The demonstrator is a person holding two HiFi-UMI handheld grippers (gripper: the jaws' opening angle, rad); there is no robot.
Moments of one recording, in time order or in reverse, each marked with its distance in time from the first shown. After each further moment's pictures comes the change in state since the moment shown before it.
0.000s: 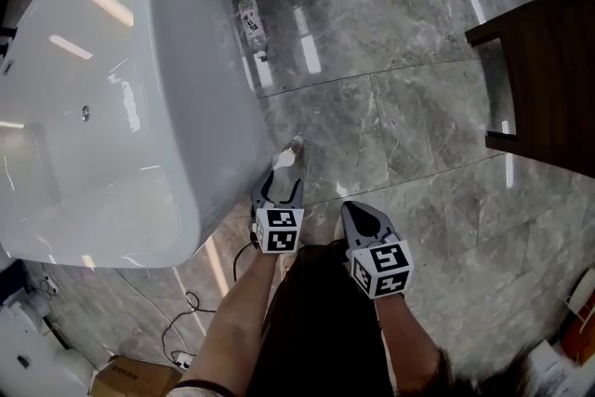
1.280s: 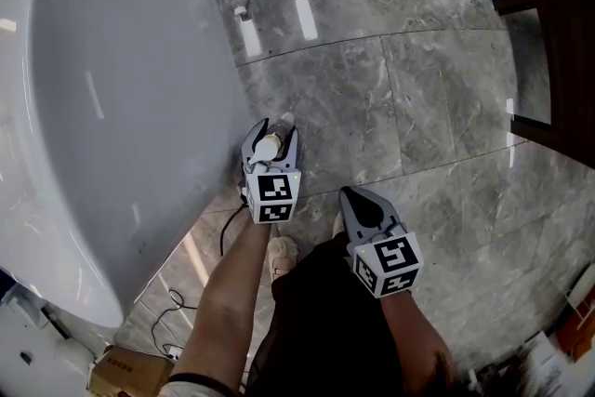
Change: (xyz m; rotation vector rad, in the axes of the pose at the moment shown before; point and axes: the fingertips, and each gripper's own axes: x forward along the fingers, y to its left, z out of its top) left arm 0.112 0.020 0.016 0.087 -0.245 0.049; right arm 0.078 -0.041 -0.061 -0.008 0.017 0.049
